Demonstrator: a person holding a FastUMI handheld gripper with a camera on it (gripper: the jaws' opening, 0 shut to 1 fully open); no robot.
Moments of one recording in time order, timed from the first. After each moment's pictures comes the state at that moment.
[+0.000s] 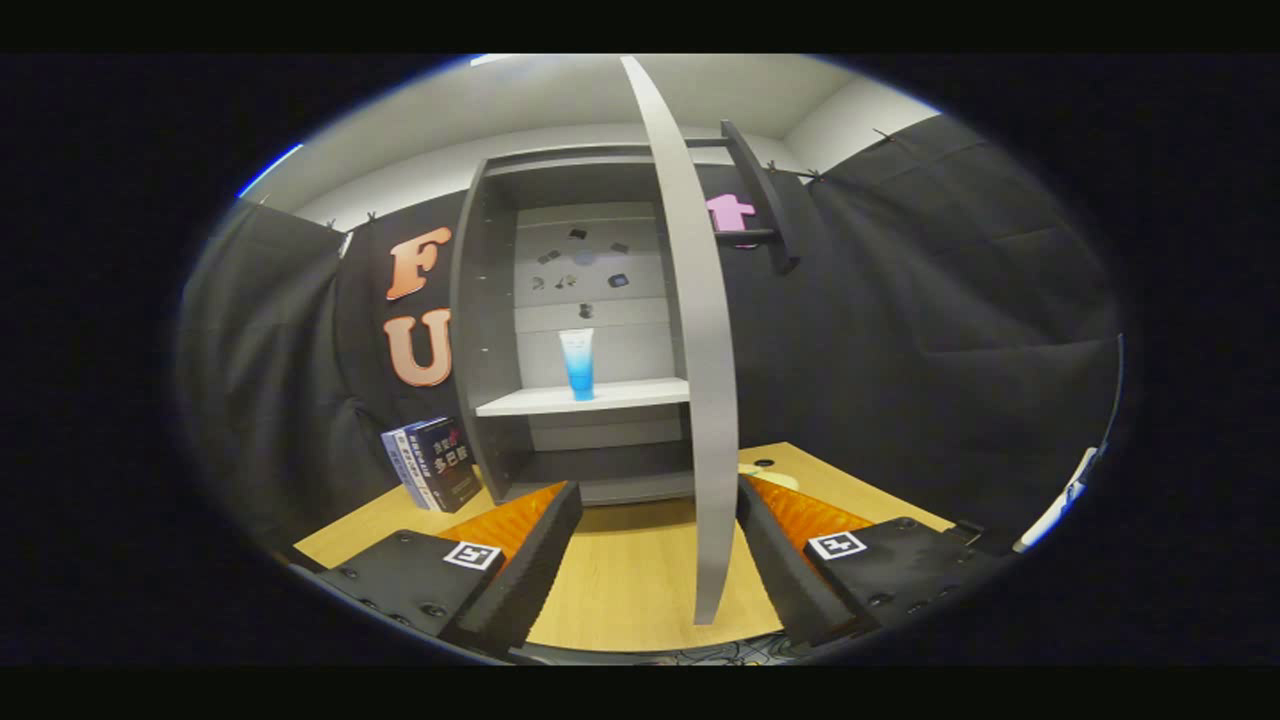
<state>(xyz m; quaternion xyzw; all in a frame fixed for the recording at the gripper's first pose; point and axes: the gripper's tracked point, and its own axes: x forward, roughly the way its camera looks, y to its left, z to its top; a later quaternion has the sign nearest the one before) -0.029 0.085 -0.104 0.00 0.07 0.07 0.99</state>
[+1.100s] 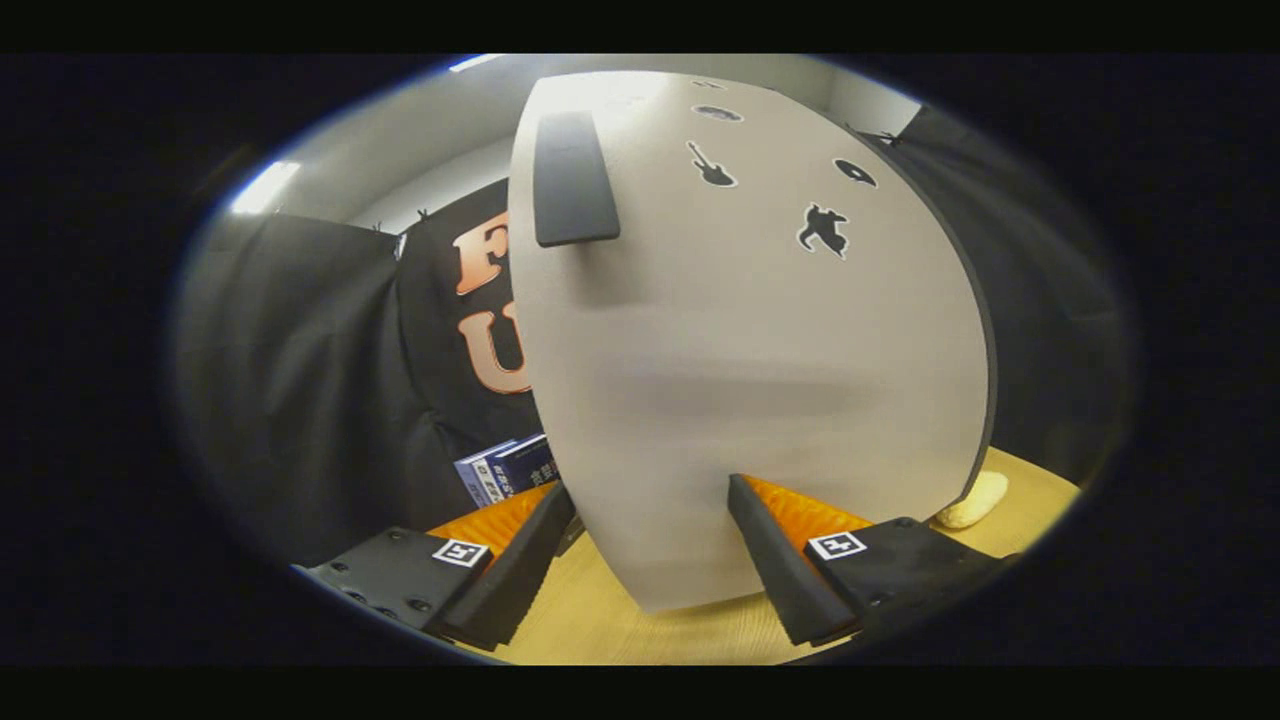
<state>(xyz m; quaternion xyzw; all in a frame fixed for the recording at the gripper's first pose) 0.154 0.282 -0.156 0.04 0.09 0.19 0.98</state>
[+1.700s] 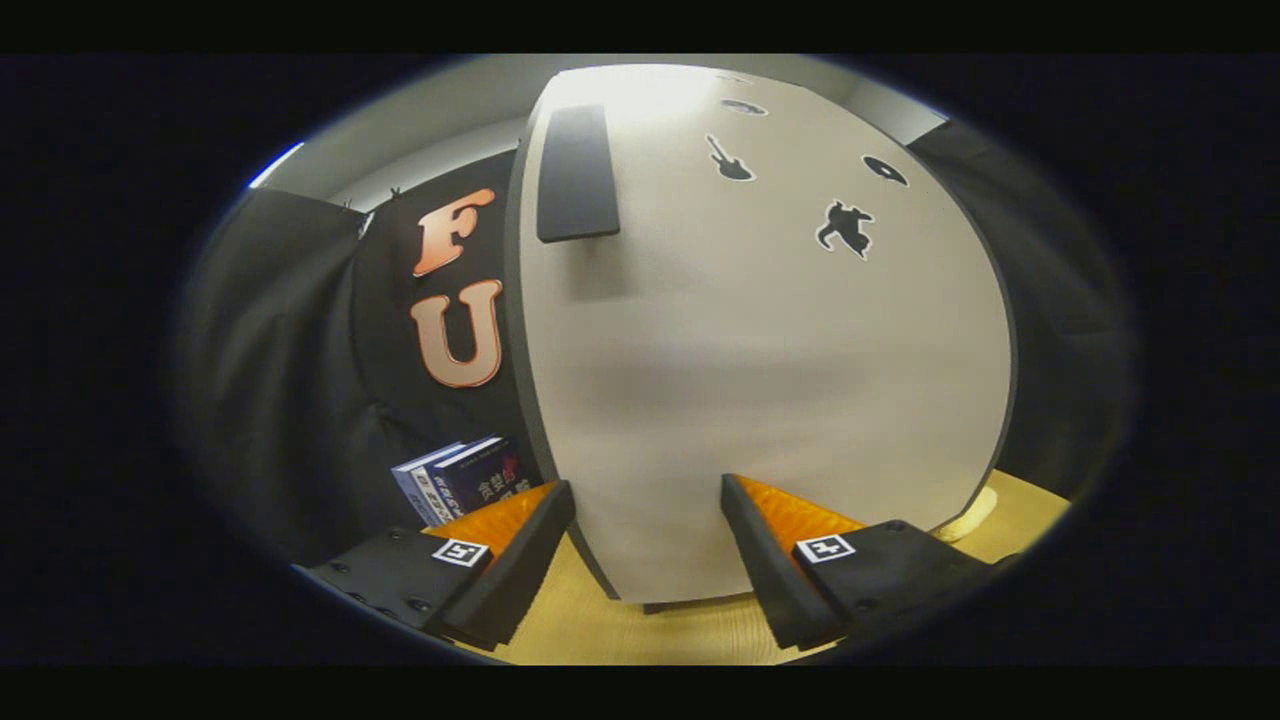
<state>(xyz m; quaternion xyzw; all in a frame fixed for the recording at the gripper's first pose) 0.217 0.293 -0.161 0.02 0.10 0.13 0.99</state>
